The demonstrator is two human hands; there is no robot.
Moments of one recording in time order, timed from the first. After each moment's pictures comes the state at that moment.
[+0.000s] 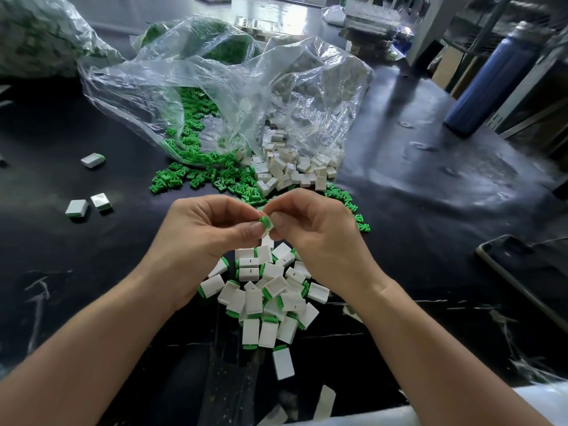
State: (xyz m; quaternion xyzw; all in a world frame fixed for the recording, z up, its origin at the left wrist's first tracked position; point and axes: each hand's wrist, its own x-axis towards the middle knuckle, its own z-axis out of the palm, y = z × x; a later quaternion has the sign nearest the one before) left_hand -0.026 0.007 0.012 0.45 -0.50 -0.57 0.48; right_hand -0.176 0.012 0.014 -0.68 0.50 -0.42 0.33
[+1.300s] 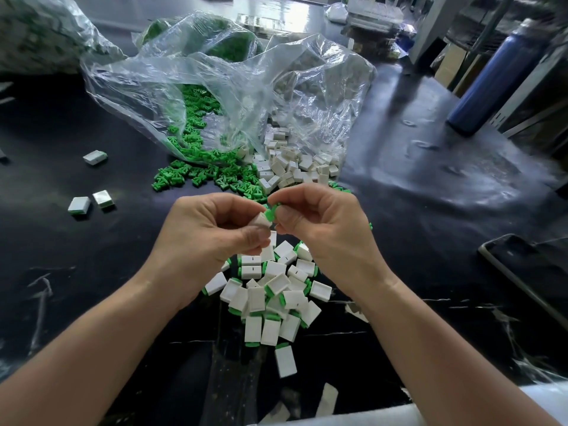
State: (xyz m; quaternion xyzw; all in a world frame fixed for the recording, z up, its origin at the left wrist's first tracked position) left_hand -0.028 0.014 0.019 0.45 -0.54 -0.54 0.46; right_hand -0.177 0.014 0.020 -0.64 0.47 -0.46 0.39
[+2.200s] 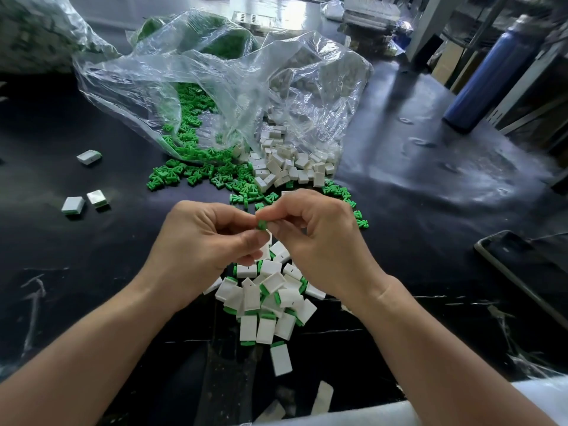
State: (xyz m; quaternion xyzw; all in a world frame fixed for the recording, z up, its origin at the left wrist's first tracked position) left_hand -0.029 0.017 0.016 0.47 -0.57 -0.51 0.44; right_hand -0.174 0.018 0.017 -0.73 0.50 -0.41 0.23
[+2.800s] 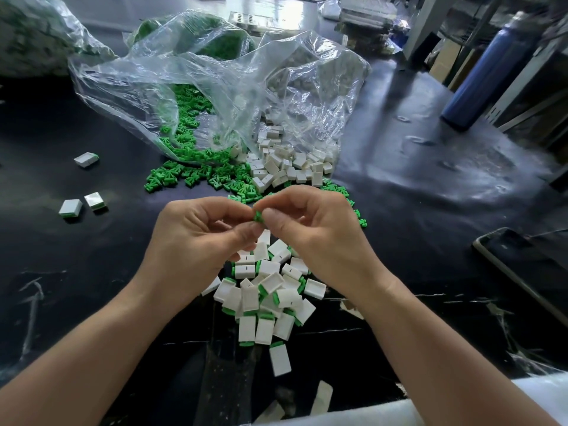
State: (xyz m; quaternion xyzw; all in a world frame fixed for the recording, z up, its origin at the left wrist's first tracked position) left_hand -0.028 0.017 0.013 0.44 -0.59 -0.46 0.50; right_hand -0.176 0.020 0.023 -0.68 0.50 -0.42 0.35
